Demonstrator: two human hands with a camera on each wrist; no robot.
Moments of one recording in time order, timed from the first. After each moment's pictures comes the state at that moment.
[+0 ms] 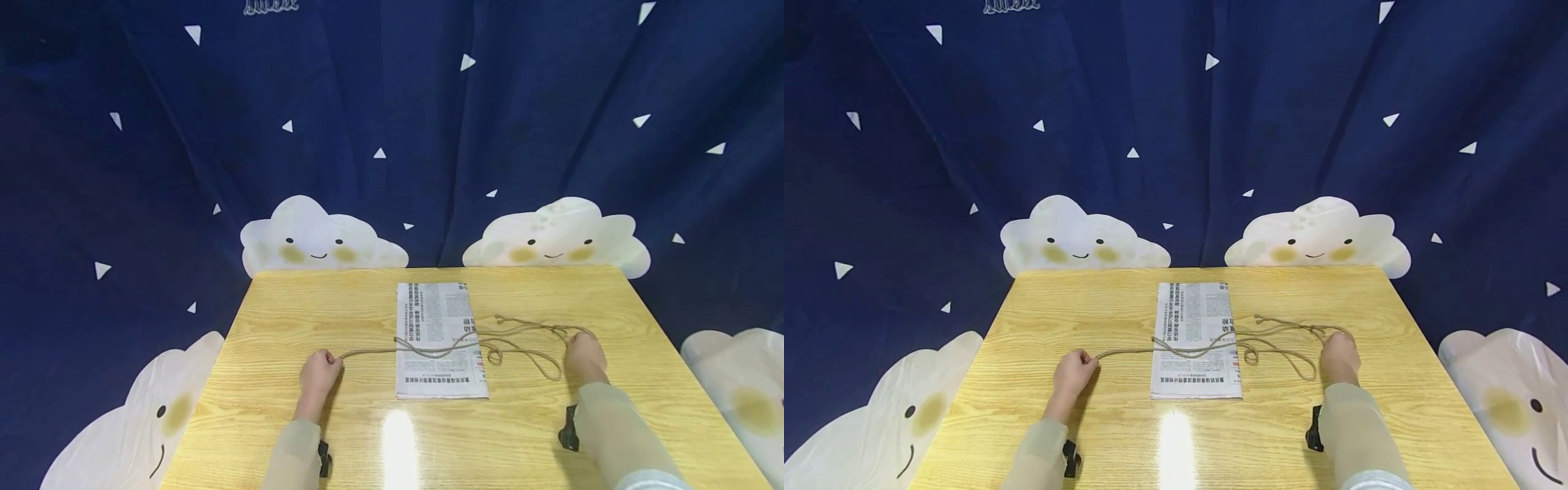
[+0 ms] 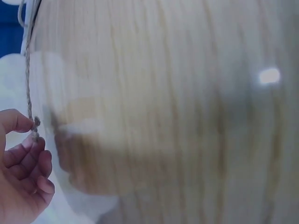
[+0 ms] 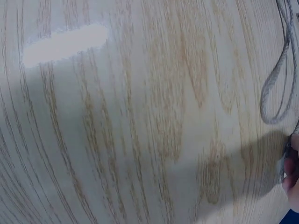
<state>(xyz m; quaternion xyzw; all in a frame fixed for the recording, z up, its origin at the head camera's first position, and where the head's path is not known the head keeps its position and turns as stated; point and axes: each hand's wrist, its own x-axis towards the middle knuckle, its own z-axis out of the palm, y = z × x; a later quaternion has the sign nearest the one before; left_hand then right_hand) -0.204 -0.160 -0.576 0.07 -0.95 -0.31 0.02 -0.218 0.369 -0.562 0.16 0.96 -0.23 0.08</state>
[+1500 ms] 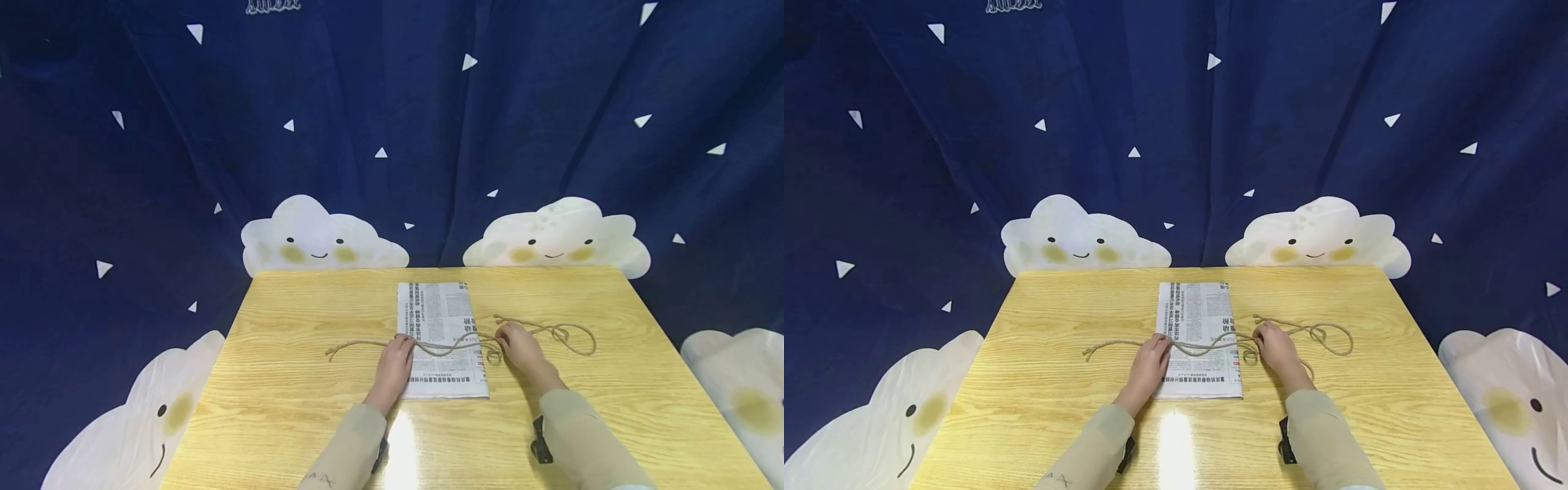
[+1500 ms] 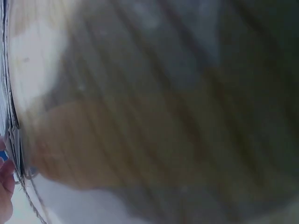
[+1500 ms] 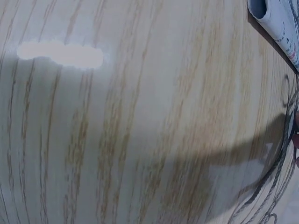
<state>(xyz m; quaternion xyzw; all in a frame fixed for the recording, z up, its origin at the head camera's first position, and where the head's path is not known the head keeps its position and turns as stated) -0.219 -0.027 -0.596 -0.18 -0.94 -0.24 0.17 -0.243 0.267 -0.580 -0.12 0.97 -0.20 -0.05</state>
